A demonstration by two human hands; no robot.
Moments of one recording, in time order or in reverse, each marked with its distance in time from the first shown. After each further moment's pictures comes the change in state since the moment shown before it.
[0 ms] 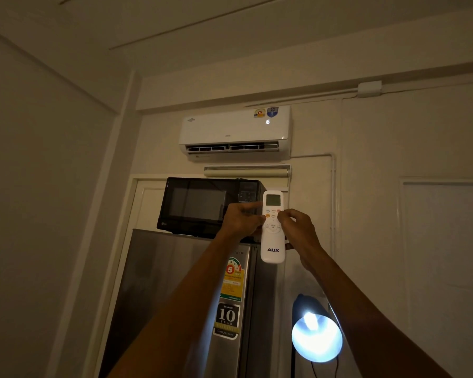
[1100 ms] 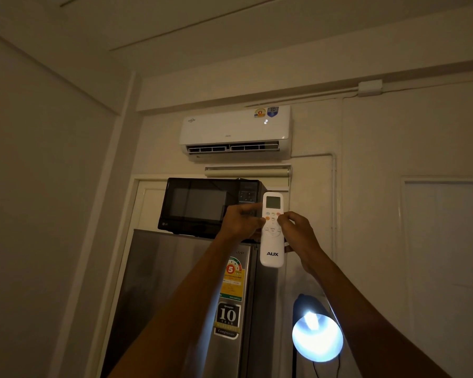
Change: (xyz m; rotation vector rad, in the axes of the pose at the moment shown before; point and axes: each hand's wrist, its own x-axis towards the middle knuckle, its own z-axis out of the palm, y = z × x) left_hand -0.006 -0.001 0.001 0.007 -0.018 0.012; right_hand -0.005 0.005 -0.003 0.006 -0.053 0.013
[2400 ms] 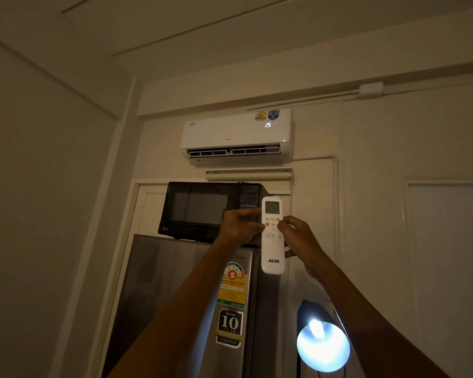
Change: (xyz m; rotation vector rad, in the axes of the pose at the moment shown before) left_hand 0.018 -0.019 -0.007 -0.034 0.003 0.016; right_hand 0.008 0.004 0.003 -0.018 -0.068 -0.011
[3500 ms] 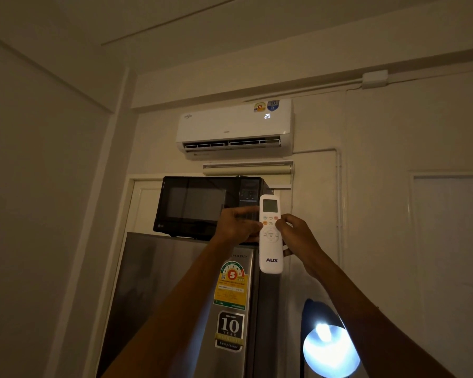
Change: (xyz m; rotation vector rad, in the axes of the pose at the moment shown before) left_hand 0.039 -0.033 -0.006 -0.037 -0.009 0.017; right_hand 0.038 0.024 0.018 -0.021 -0.007 0.011
